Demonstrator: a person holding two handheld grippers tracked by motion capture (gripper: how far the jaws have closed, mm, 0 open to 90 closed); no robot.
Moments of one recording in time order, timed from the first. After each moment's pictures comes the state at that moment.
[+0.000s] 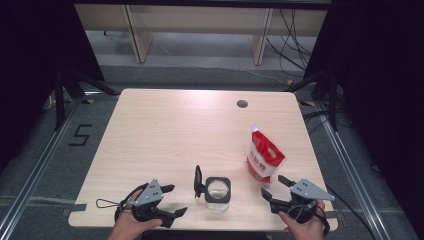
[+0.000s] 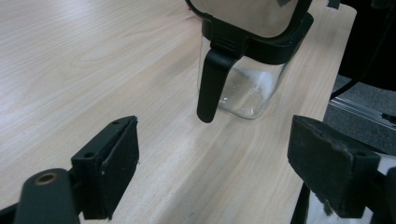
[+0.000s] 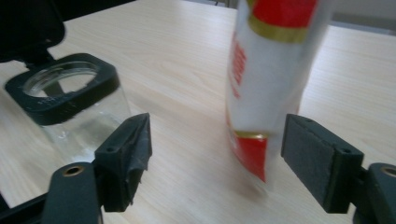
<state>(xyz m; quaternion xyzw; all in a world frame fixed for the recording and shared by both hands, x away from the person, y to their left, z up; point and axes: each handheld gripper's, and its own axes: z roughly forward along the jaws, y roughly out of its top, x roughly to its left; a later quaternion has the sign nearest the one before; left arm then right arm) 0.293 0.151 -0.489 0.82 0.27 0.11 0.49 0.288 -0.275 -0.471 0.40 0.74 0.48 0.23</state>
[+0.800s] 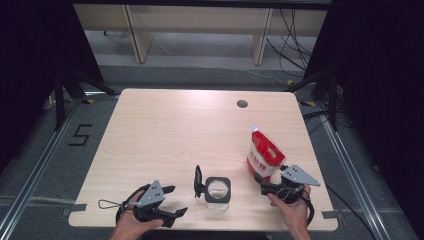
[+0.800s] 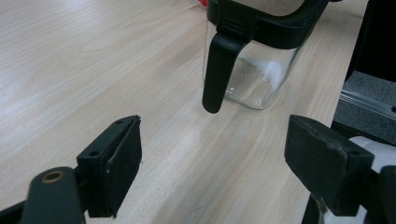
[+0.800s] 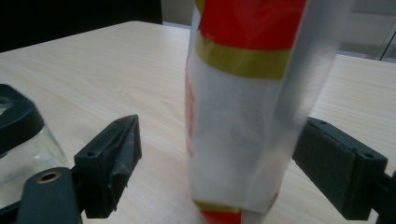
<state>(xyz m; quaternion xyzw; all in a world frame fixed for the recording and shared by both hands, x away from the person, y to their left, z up) 0.293 0.148 -0.497 0.83 0.28 0.11 0.48 0.341 -0.260 -0.493 0.39 0.71 0.52 0.27</state>
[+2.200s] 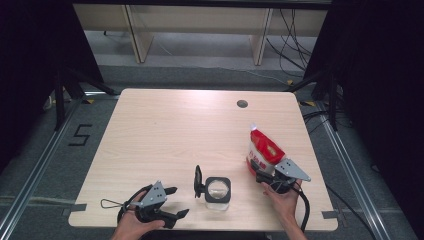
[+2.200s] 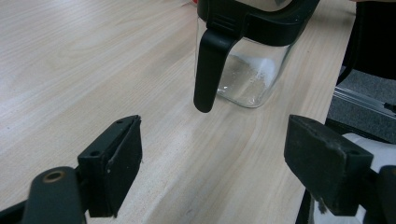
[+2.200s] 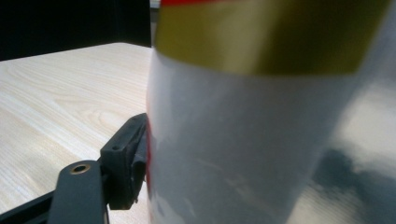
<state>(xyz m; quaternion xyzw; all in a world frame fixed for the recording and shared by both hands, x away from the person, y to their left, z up) 0.293 0.144 -0.499 0.83 0.27 0.10 0.48 0.371 -0.251 -0.510 0.37 0.68 0.54 0.33</state>
